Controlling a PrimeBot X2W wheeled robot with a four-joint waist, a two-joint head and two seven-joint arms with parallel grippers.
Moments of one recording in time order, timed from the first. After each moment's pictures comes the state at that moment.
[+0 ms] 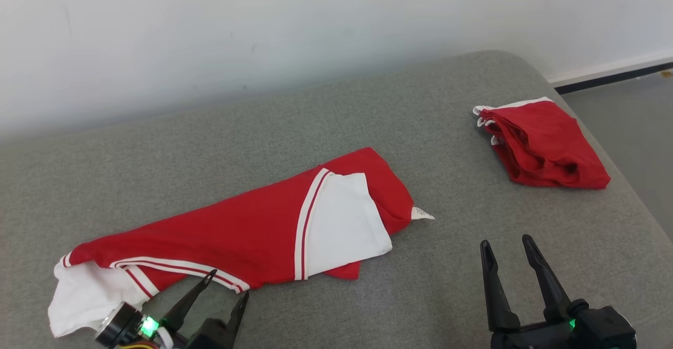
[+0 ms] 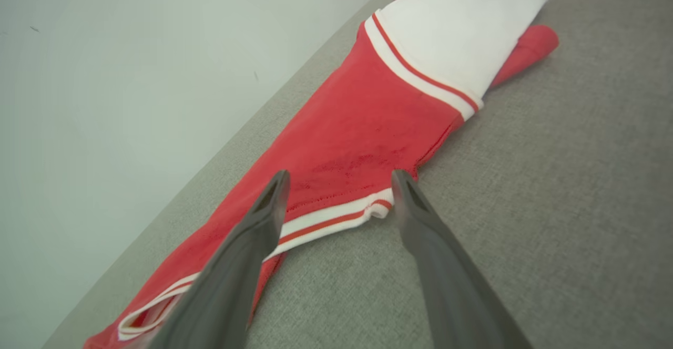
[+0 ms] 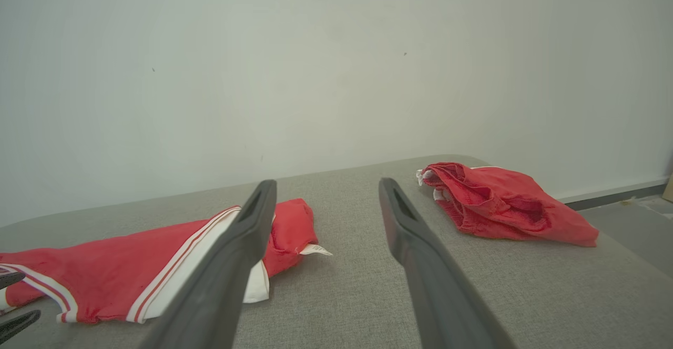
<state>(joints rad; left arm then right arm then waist) -0.24 0.37 -0.51 0.47 0.08 0.01 -0.26 0.06 -0.05 0.09 0.00 0.16 0.13 -0.26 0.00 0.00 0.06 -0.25</state>
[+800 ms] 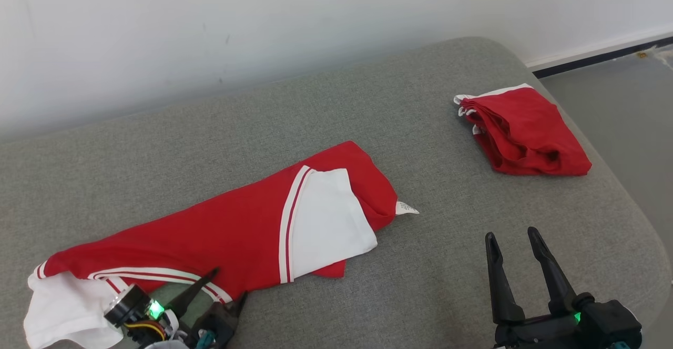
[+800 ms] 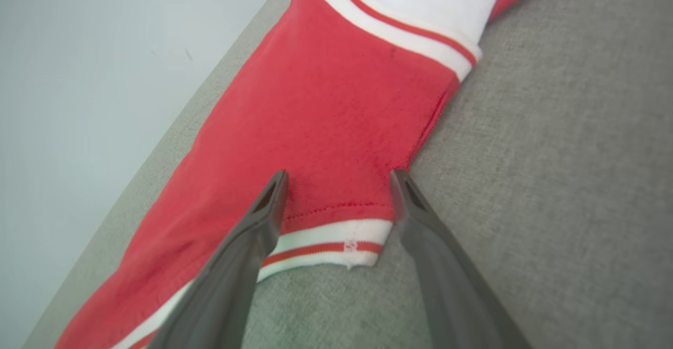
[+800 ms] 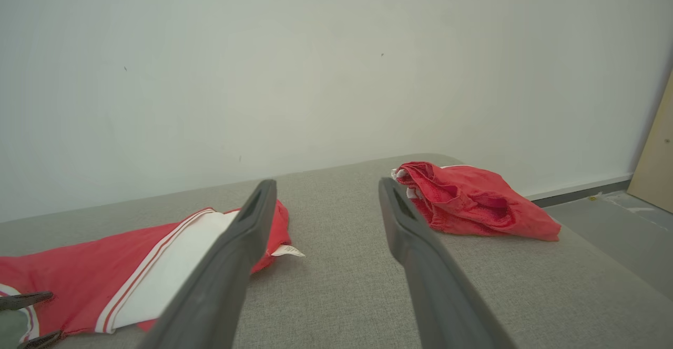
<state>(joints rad) -0.43 0.32 -0.60 0.79 0.10 -0.06 -0.26 0.04 -0.06 0.08 0.00 0.16 0.13 -0.26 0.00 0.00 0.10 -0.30</state>
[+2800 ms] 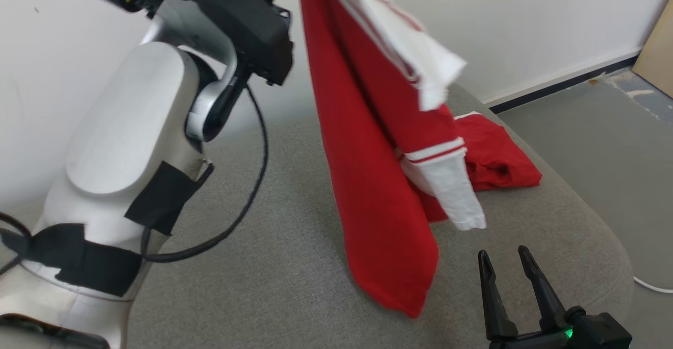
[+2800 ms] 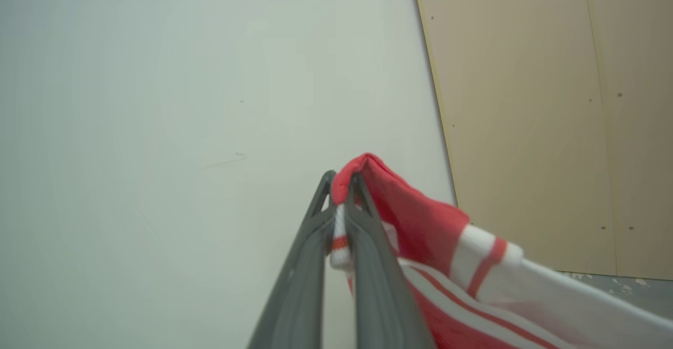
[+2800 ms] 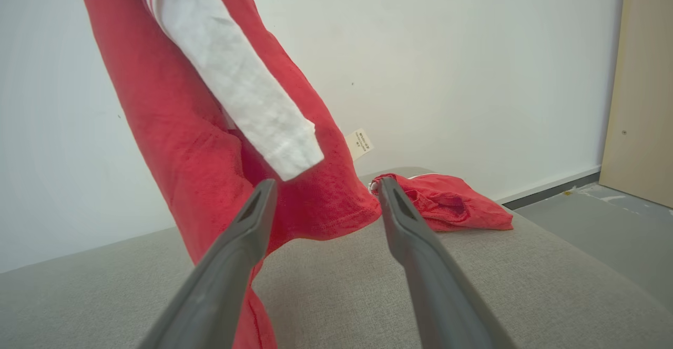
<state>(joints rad) -1.16 0.20 -0.54 0.44 -0.56 -0.09 0.05 0.07 -0.05 0.11 0.03 0.21 0.13 -0.26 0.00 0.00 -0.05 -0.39</state>
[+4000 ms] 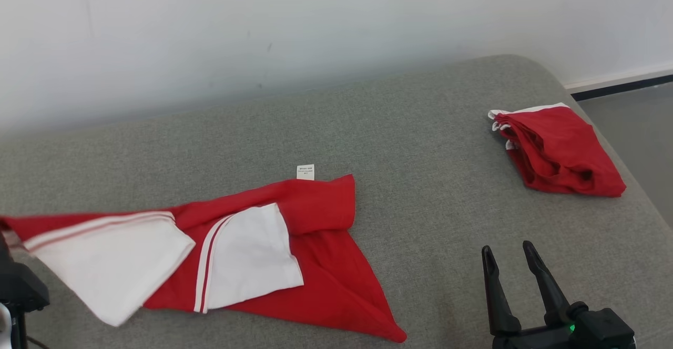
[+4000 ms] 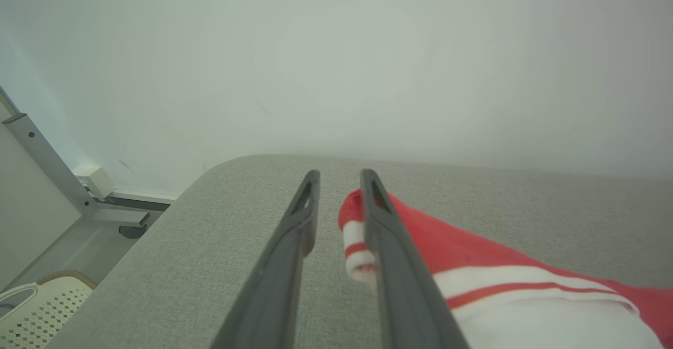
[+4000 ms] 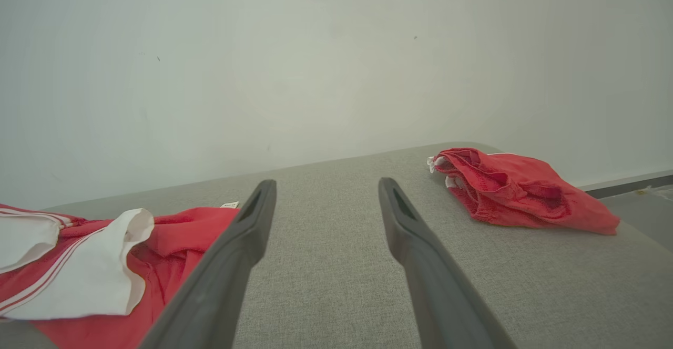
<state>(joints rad) -0.42 0.58 -0.21 0.63 -0.71 0.16 -0.24 0.07 -0.05 0.09 0.03 0.18 0.13 -0.26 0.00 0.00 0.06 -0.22</state>
